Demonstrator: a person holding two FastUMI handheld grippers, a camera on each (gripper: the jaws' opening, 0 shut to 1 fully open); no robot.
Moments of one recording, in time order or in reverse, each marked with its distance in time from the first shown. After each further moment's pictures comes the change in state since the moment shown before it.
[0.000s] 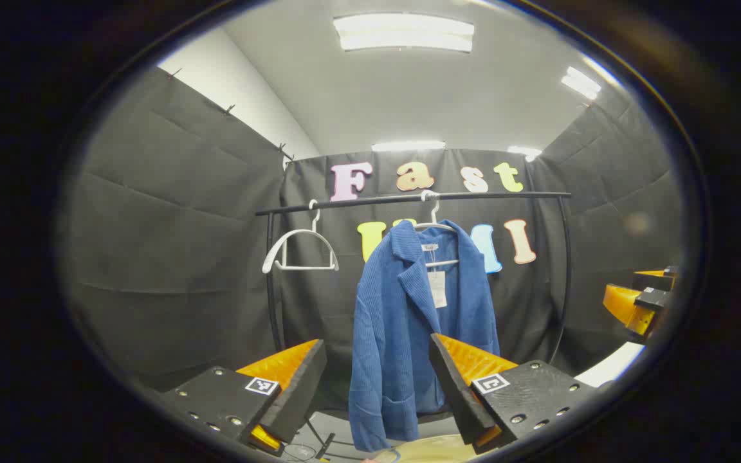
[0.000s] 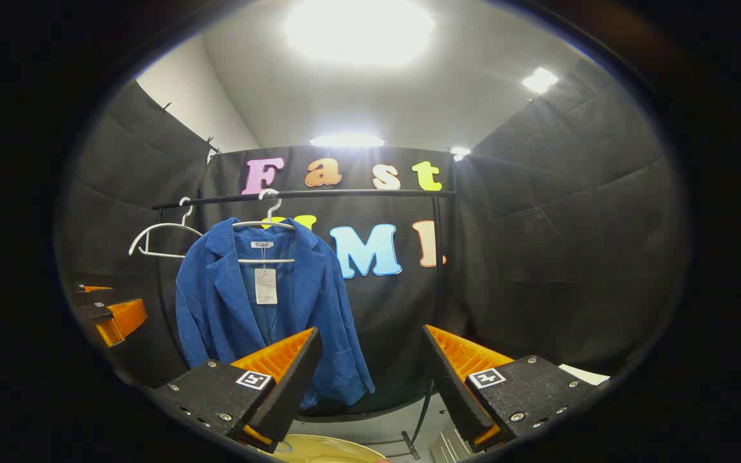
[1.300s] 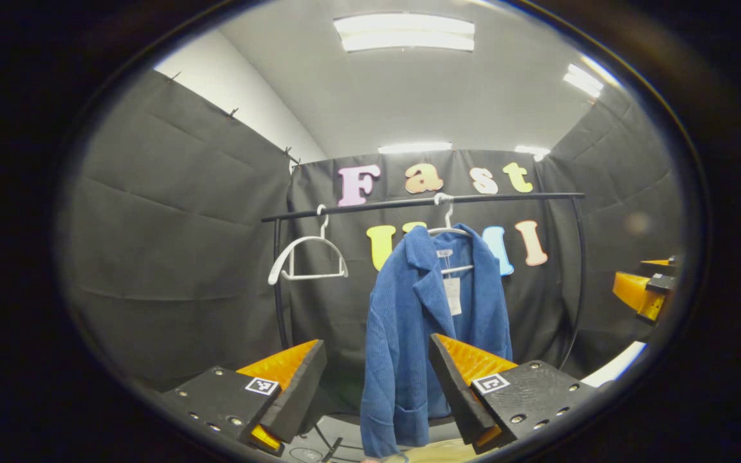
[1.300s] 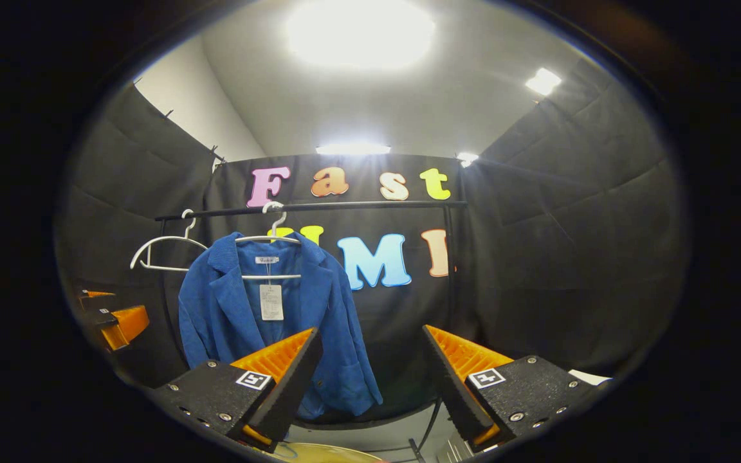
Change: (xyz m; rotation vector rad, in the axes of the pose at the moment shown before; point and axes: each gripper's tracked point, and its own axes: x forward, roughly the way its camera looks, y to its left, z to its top) left arm 0.026 0.010 0.022 0.008 -0.026 0.045; right arm 0.037 0.011 0.029 0.027 -0.049 0.065
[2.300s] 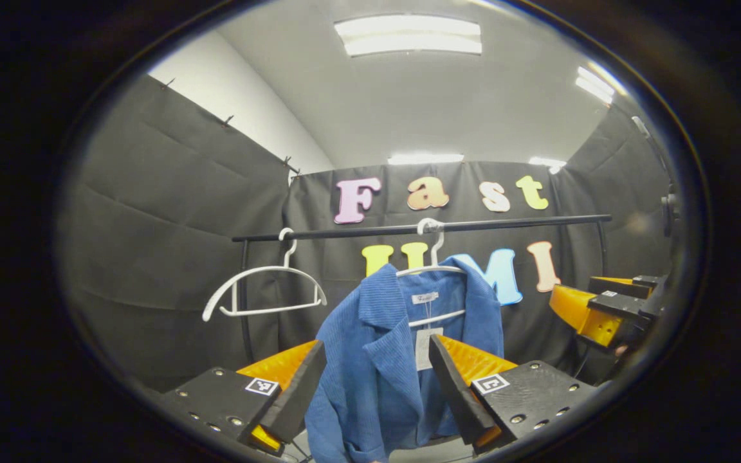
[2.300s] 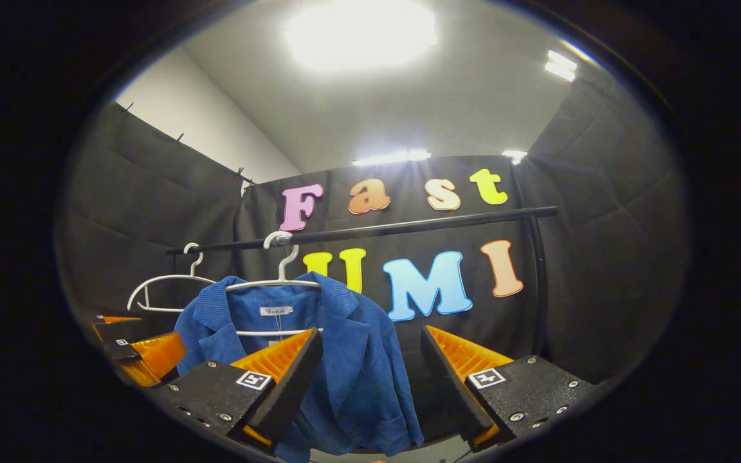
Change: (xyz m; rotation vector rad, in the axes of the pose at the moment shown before) left arm 0.113 -0.079 0.046 -0.045 -0.052 0.059; right arm 0.164 0.040 0.044 0.074 -0.060 0.252
